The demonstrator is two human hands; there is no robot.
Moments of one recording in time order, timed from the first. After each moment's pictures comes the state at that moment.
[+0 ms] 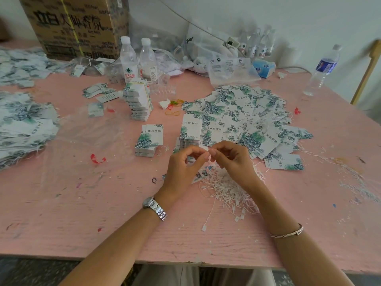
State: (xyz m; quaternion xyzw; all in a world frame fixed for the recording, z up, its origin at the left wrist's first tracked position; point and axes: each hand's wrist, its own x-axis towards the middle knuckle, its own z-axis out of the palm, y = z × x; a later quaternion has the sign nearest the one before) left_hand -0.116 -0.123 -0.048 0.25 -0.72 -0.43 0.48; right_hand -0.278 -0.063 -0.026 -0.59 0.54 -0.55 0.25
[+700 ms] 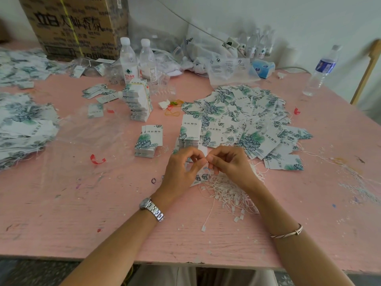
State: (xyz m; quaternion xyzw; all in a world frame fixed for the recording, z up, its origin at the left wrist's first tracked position) left_hand -0.108 -0.126 -0.050 0.24 -0.78 -0.36 0.45; right_hand -0.275 -0.060 -0.023 -0.60 0.50 -0.54 0.32
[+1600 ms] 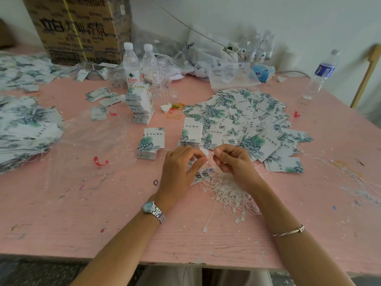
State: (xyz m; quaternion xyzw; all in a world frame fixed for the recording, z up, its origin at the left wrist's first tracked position) left_hand -0.103 -0.123 -0.043 0.28 -0.83 -0.16 0.46; right_hand -0.282 -0.061 -0.021 -0.49 0.47 -0.58 0.45
